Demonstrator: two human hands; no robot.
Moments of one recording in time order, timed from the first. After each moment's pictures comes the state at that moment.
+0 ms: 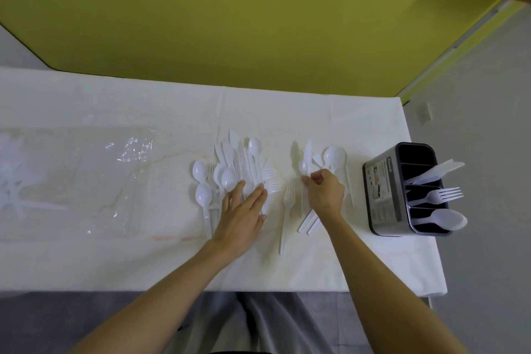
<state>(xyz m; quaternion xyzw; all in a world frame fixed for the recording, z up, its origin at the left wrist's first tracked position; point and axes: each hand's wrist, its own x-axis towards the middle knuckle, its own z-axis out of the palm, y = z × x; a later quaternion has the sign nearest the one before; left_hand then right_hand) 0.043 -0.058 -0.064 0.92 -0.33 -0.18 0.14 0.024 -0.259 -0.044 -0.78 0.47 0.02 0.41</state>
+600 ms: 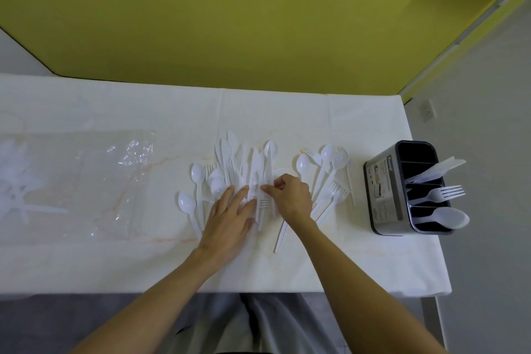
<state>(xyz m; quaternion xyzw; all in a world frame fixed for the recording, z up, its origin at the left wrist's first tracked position) 0.042 -0.032 -0.076 0.93 -0.32 -0.15 0.12 0.038 -0.203 -0.045 -0.83 0.36 0.10 0.40</state>
